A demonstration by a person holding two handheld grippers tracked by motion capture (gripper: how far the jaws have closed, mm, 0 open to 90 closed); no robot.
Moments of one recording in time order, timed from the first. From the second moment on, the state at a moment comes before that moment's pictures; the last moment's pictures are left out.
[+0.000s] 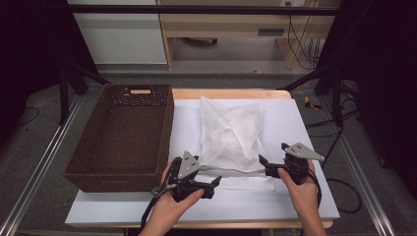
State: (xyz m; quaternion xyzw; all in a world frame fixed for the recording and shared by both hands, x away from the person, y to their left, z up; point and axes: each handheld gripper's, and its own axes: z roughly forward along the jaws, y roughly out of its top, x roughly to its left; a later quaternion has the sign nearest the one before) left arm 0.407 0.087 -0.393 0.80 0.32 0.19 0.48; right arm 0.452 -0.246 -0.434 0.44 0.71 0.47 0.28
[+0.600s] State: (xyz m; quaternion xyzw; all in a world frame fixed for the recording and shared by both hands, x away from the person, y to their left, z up) left arm 0.415 0.155 -0.360 0.79 0.36 0.22 0.45; right arm 0.455 -0.266 -0.437 0.46 0.70 0.46 0.30
